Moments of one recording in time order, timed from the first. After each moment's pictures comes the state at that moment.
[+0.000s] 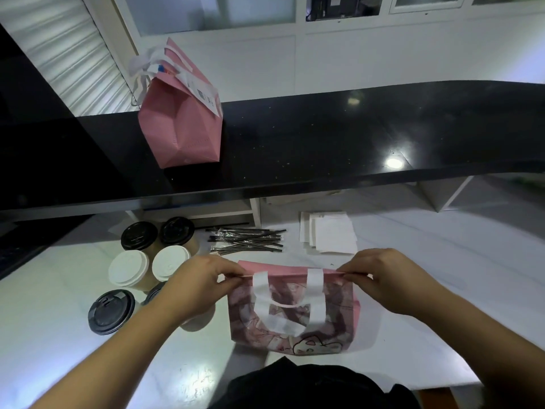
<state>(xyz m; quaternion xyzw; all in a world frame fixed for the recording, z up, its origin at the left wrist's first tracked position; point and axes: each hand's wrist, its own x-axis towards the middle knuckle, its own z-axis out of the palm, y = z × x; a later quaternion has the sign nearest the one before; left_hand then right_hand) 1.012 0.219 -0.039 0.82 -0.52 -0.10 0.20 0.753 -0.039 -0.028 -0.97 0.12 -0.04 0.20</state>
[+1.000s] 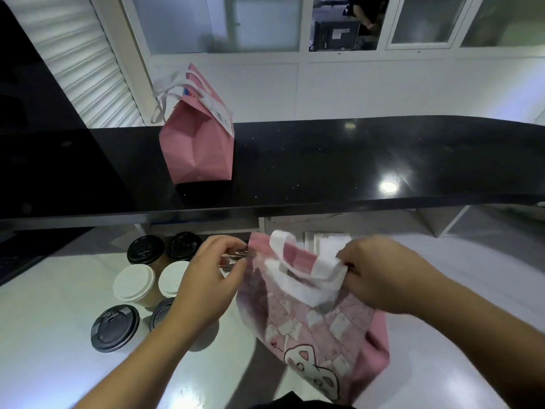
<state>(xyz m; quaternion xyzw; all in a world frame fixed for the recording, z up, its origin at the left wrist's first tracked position) 1.011 0.212 -0.020 0.80 -0.40 -0.04 0.45 0.808 0.005 0.074 -0.97 0.21 0.08 0.09</state>
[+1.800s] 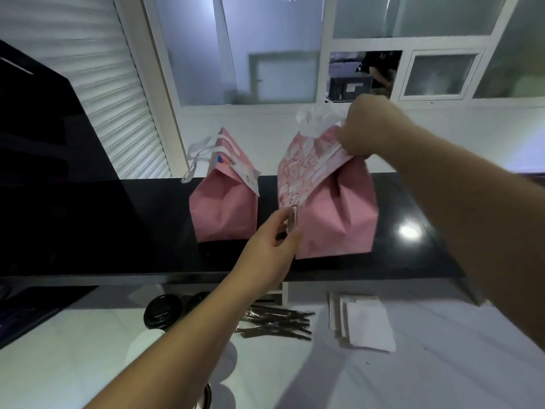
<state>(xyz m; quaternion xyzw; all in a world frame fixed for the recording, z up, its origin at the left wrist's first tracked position) 1.087 0.097 0.071 0.74 -0.39 -0.17 0.52 1.033 -0.121 0.249 -0.92 0.34 -0.17 -0.02</state>
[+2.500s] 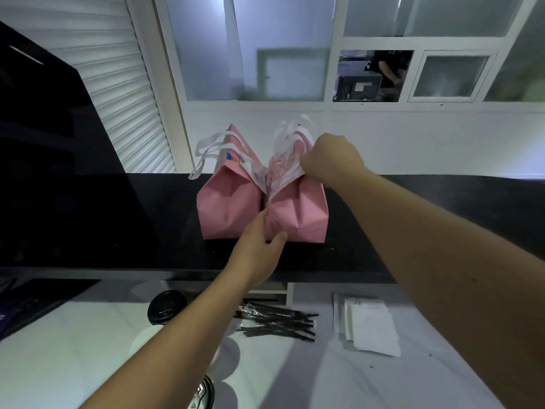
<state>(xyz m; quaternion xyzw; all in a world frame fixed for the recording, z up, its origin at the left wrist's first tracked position) 1.125 0.100 0.050 0.80 -0.32 -0.15 0.48 1.091 -0.084 0.182 -0.90 0.34 -0.22 0.16</state>
